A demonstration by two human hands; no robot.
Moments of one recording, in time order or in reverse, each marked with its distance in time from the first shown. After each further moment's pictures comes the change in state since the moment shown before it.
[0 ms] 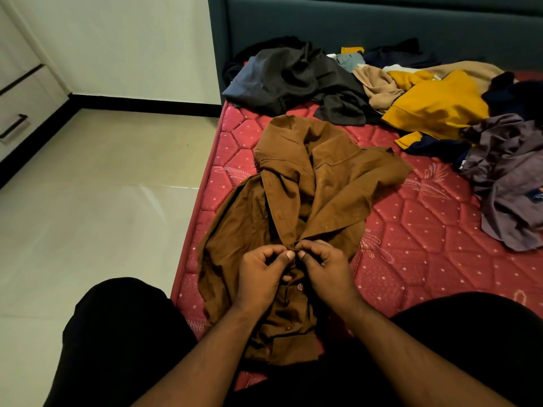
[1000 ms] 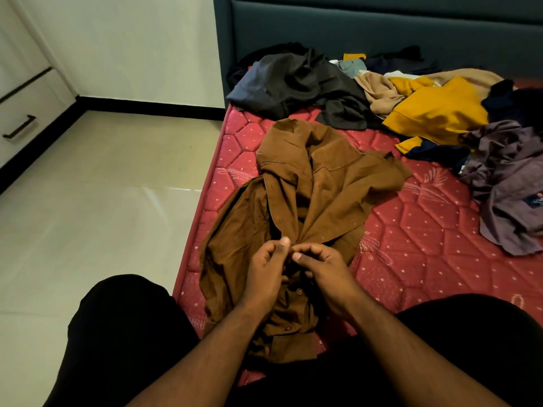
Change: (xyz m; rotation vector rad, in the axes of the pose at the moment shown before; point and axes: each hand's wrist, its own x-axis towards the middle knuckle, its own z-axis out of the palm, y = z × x) left_hand -0.001 -0.001 0.010 -0.071 0.003 -0.078; right_hand -0.007 -0.024 -0.006 0.461 -0.251 0.333
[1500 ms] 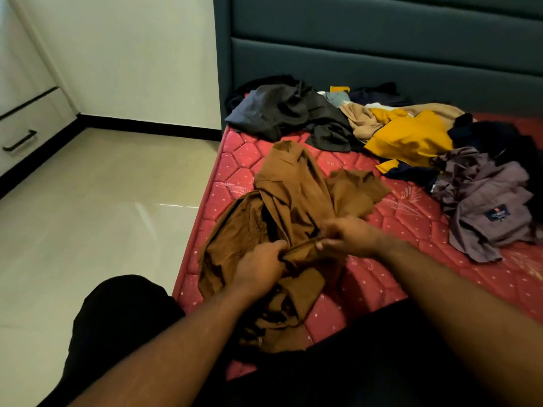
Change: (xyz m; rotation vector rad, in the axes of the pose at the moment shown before) left_hand -0.005 0.047 -0.011 0.945 -0.322 0.206; right_hand 0.023 -0.095 -0.068 -1.579 -0.192 -0.353
